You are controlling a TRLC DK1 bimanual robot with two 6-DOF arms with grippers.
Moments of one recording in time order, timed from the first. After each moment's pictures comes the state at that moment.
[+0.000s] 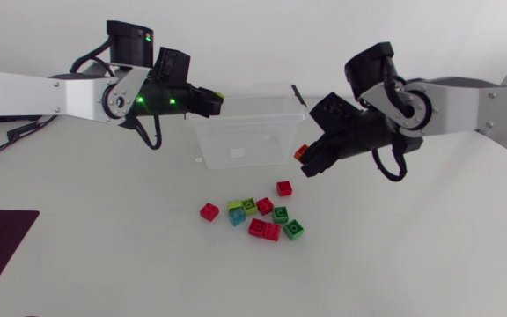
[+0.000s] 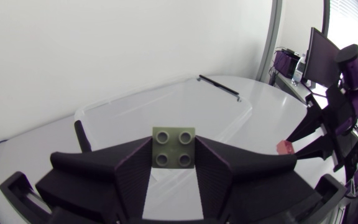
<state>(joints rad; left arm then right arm) -0.31 1.83 1.29 0.09 0.30 0.09 0.36 1.63 1.13 -0.38 -0.15 -0.39</state>
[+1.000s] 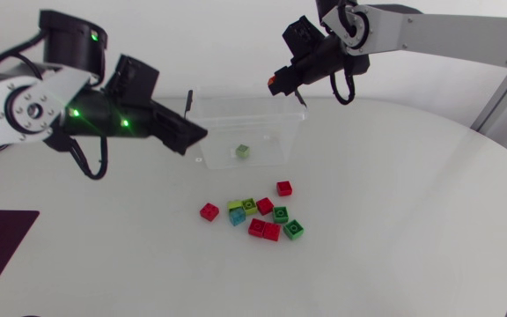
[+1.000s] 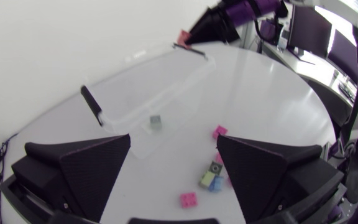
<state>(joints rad) -0.31 1.45 1.05 -0.23 0.32 0.25 0.34 2.06 1.85 -0.46 -0.17 -0.33</state>
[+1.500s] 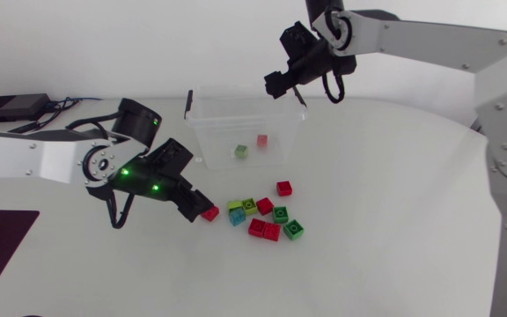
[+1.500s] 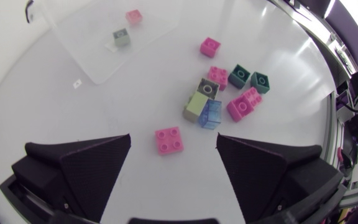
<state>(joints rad) -0.36 1.65 0.90 -0.26 0.29 0.33 0.33 2.18 2.01 -0.51 -0.13 -0.29</state>
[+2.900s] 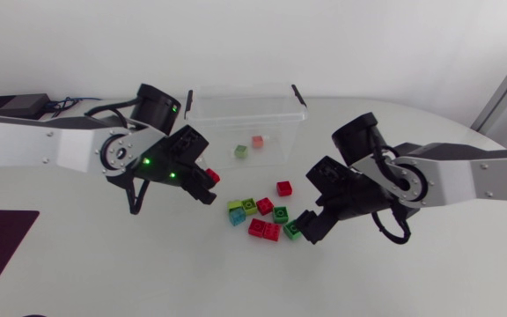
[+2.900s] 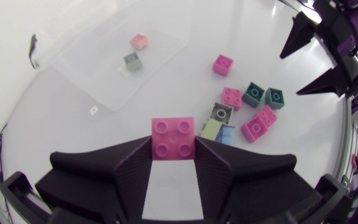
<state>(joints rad) -0.44 1.67 1.00 -0.25 0.14 0.34 0.46 1.56 0.80 -0.32 -0.13 -0.28</state>
